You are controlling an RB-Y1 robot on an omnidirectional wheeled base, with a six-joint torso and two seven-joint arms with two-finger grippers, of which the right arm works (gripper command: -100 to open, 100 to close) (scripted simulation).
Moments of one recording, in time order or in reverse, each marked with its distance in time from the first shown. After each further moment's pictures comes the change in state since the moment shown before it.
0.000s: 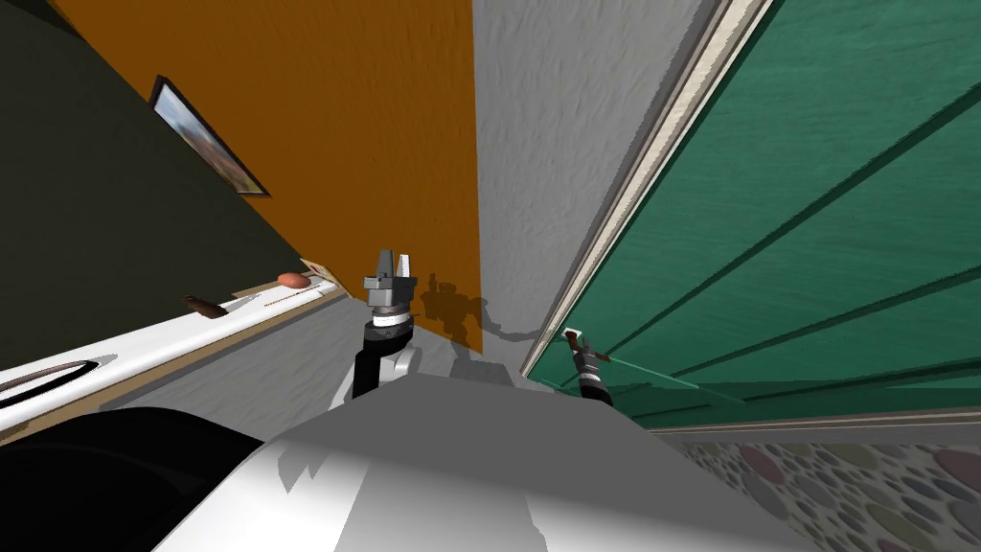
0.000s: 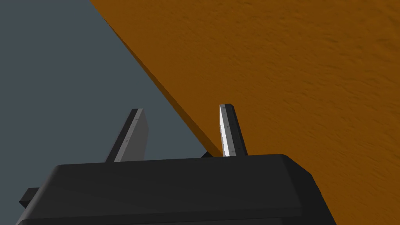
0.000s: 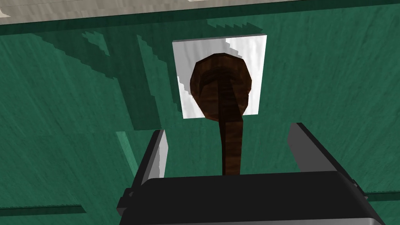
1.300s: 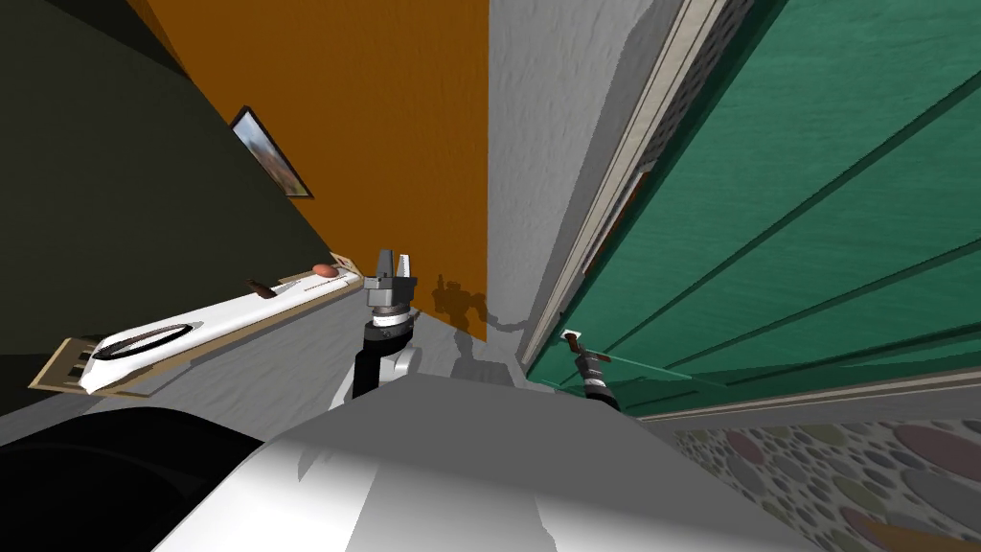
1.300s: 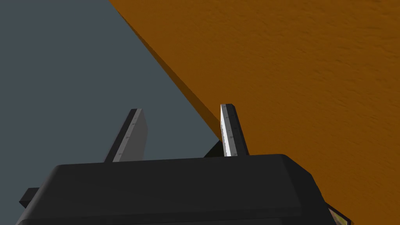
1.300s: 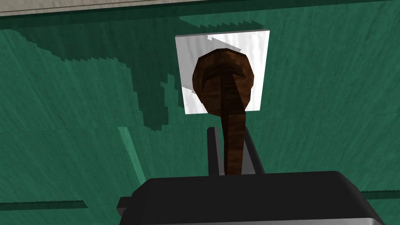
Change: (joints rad) arm 0.040 -0.053 0.058 -0.010 0.032 -0.035 -0.072
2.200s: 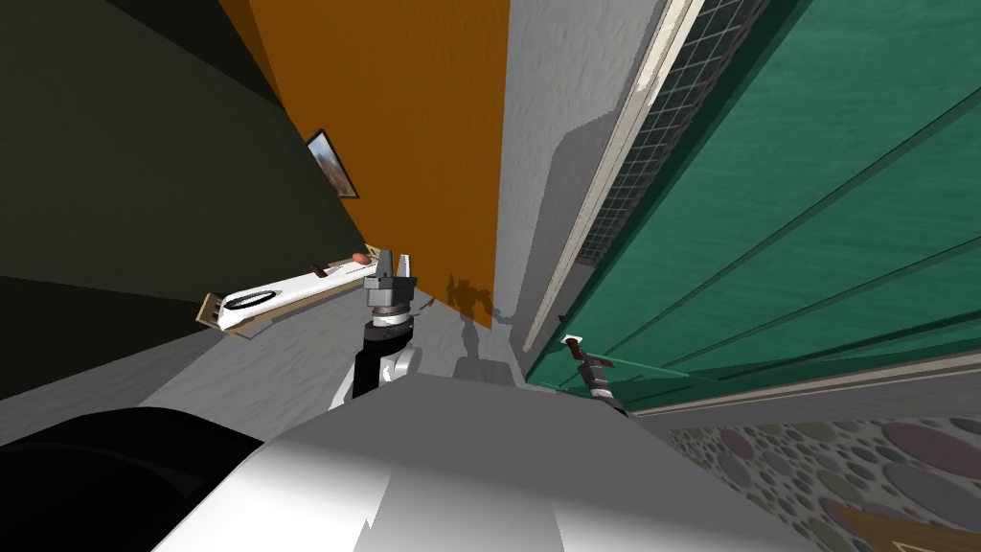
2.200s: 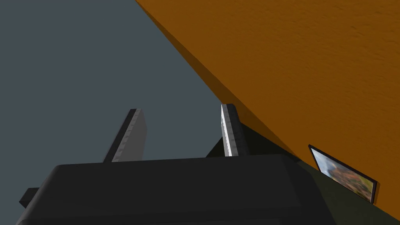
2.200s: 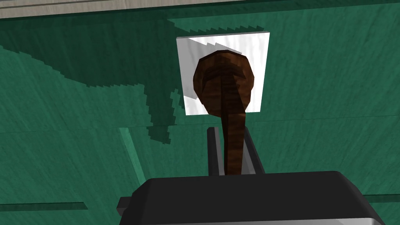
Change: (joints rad) arm 0.067 -0.047 0.056 -0.024 0.024 -0.063 -0.065
